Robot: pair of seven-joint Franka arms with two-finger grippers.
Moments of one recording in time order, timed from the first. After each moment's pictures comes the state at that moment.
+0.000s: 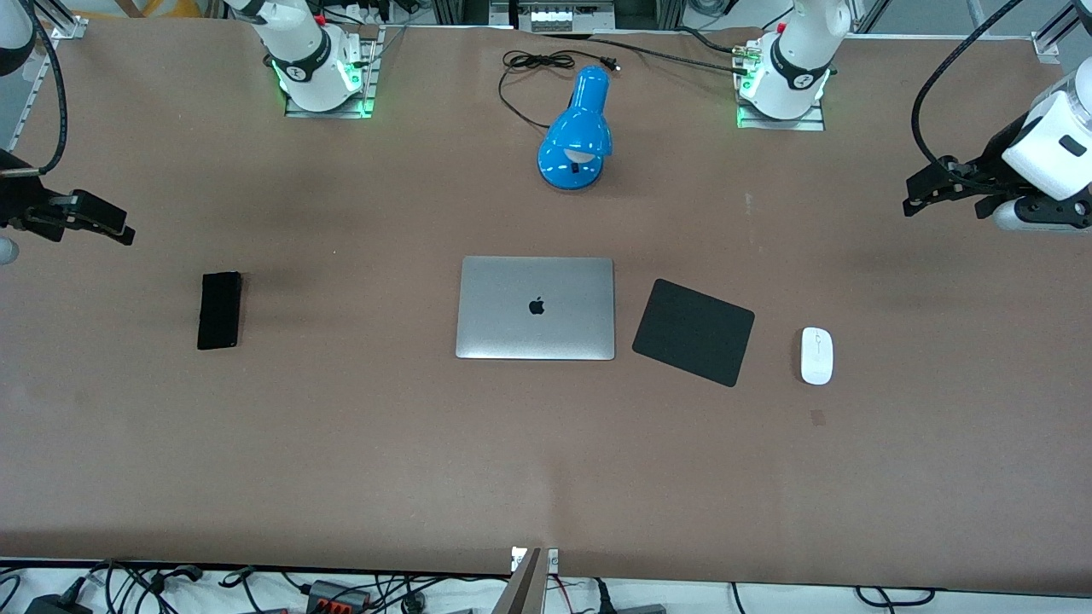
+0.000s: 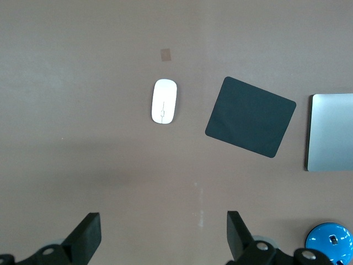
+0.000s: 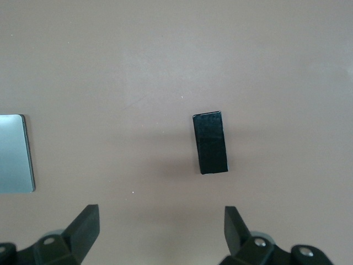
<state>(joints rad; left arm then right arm) 0.16 -0.06 -0.17 -1.72 -0.04 1.62 0.00 -0.04 0.06 -0.04 -1.62 0.01 1.67 -0.03</state>
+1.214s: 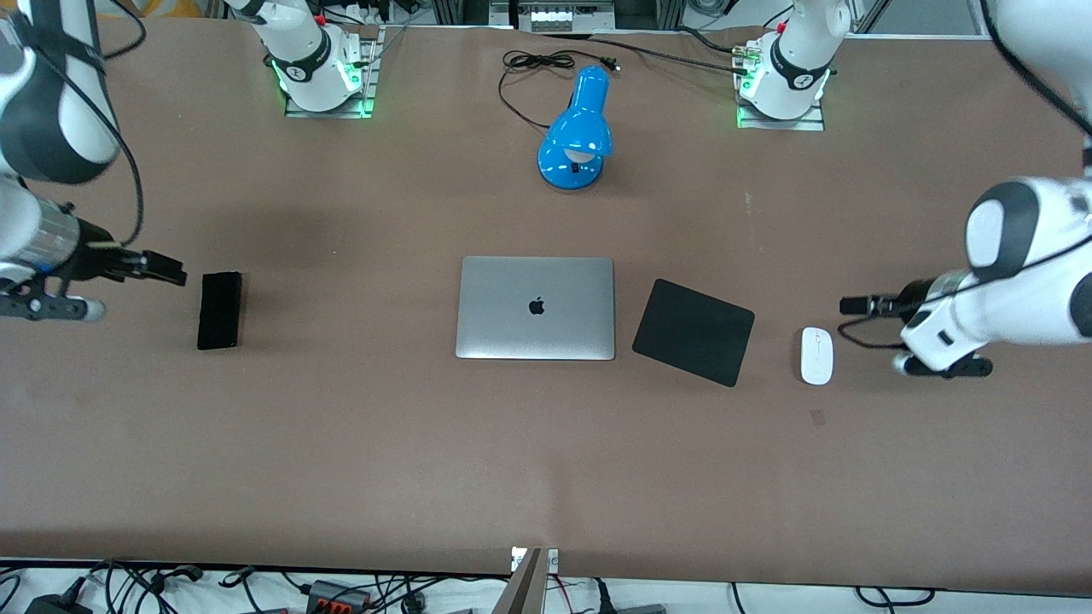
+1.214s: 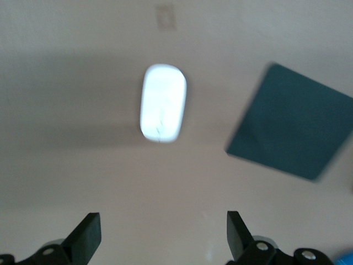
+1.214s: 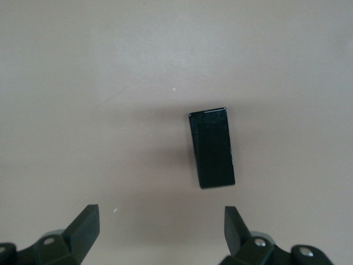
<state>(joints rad) 0.17 0.49 -0.16 -1.58 0.01 1.77 0.00 -0.06 0.22 -0.04 -1.79 -0.01 1.91 -0.03</state>
